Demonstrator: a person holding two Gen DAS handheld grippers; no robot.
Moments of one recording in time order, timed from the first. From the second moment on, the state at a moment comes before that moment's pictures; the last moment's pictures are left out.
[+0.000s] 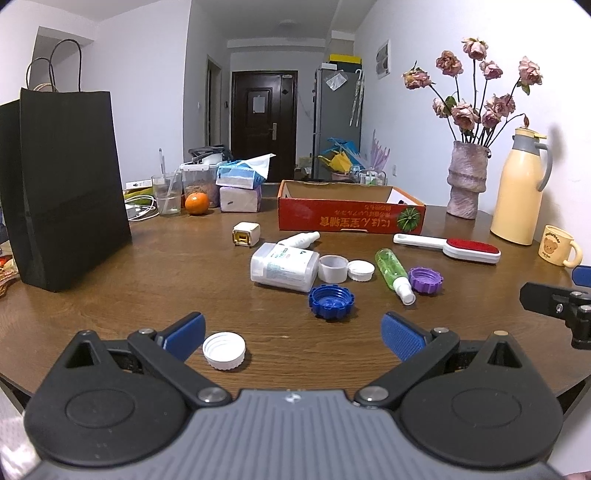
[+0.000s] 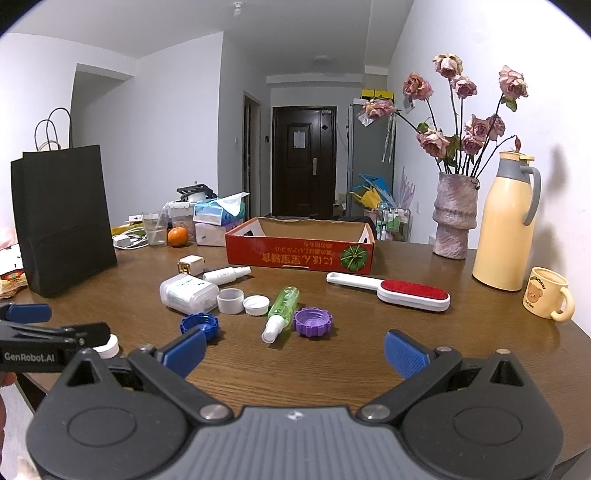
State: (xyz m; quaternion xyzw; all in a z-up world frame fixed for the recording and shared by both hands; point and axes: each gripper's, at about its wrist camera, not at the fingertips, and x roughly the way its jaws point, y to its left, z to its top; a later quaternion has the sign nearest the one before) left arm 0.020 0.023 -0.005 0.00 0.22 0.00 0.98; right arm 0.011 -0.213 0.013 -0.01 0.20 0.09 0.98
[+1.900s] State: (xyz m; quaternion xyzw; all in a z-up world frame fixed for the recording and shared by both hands) left arm 0.133 0.081 -0.053 -0.02 0.32 0.03 0.95; right arm 0.161 -0.145 -0.028 -0.05 0.31 0.16 0.94
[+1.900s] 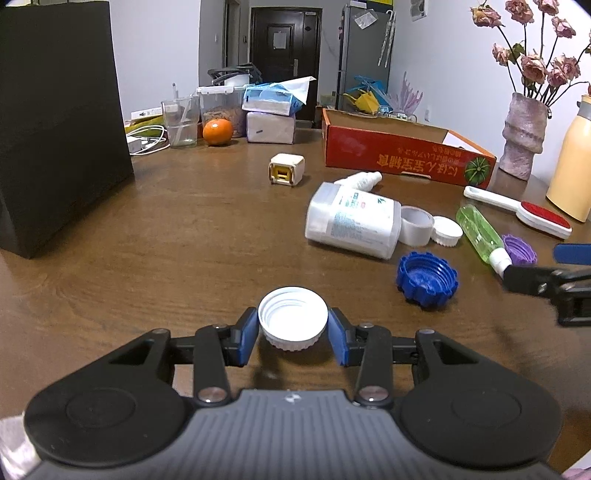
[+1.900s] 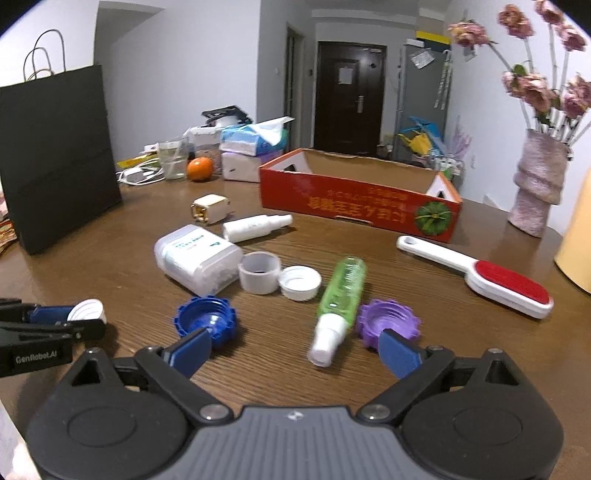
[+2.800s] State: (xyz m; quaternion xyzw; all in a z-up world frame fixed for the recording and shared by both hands) left arm 0.158 0.104 -0.046 -0.04 0.32 0.03 0.95; right arm 0.218 -0.074 -0.061 -0.08 0.37 0.25 0.89
